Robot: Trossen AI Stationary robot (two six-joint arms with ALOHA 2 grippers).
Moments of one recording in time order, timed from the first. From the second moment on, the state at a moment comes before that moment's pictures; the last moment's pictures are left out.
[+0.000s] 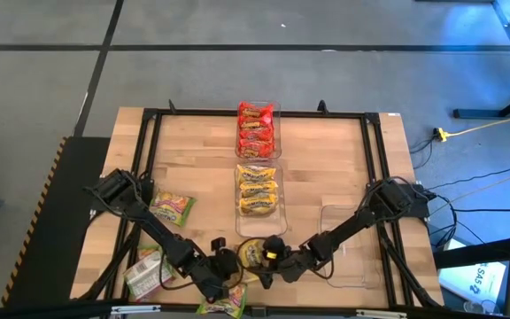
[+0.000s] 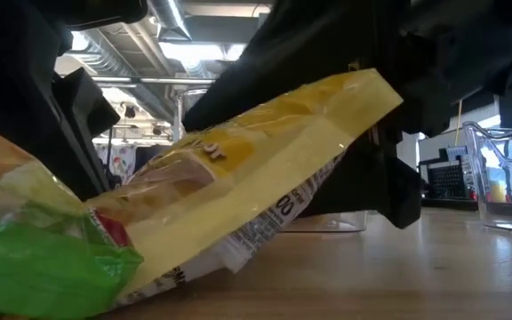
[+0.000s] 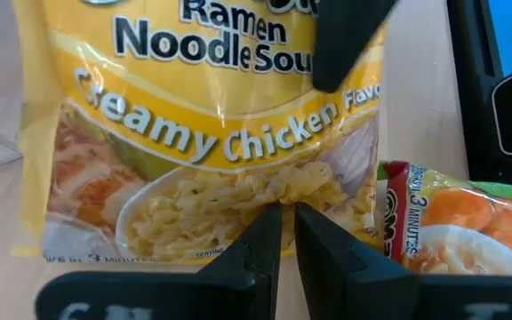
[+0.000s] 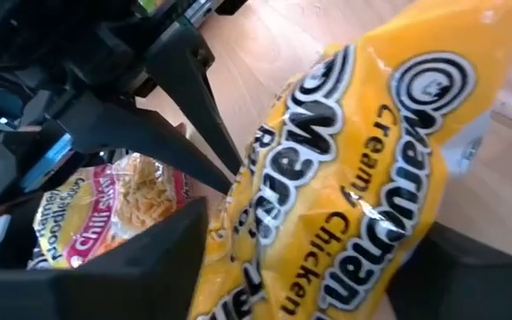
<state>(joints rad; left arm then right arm) -0.72 1.94 1.08 -0.03 -0.47 -0.79 0.59 2.11 1.13 0.44 0.45 1.13</state>
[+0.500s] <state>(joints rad) -0.76 1.82 1.08 -0.10 -0.45 -0.76 0.60 2.11 1.13 0.47 0.44 0.84</state>
